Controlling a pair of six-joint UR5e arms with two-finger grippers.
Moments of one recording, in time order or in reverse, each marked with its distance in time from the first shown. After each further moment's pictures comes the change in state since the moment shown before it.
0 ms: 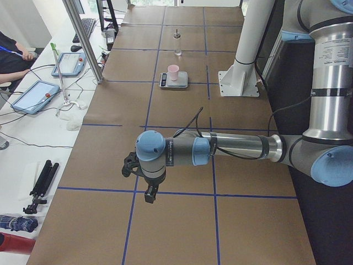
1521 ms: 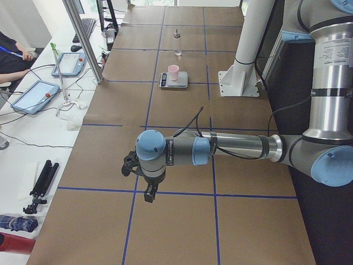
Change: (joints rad) left arm -0.002 0.000 -0.001 -0.008 -0.003 -0.001; right arm 0.039 -0.091 0.148 0.552 0.090 0.114
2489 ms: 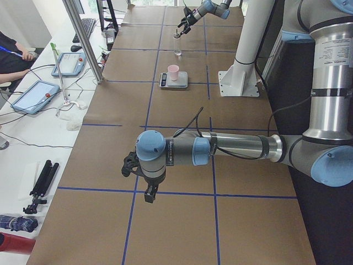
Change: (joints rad) left arm -0.001 0.000 0.000 0.003 0.000 -0.002; right arm -1.095 -0.070 -0.026 0.447 -1.221 0.721
